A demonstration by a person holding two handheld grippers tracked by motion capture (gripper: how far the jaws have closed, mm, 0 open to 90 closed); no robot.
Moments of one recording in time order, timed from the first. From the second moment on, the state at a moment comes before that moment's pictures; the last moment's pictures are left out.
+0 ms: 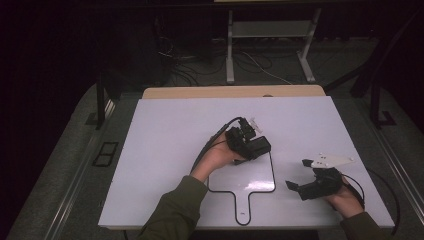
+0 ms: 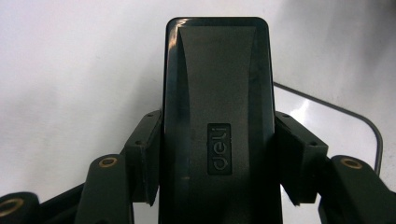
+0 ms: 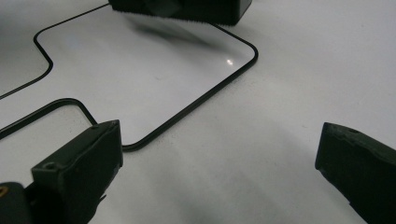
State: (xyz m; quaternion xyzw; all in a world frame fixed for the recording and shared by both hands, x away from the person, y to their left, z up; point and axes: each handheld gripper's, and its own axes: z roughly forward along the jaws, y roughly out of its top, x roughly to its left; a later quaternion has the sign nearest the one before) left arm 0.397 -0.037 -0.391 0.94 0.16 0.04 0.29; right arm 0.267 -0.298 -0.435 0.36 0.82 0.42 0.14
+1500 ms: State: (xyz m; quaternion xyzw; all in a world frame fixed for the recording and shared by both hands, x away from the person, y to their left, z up) left arm 0.510 -0.008 -0.427 0.92 0.27 0.07 0.27; right arm 0.270 -0.297 -0.435 0.35 0.82 0.43 0.14
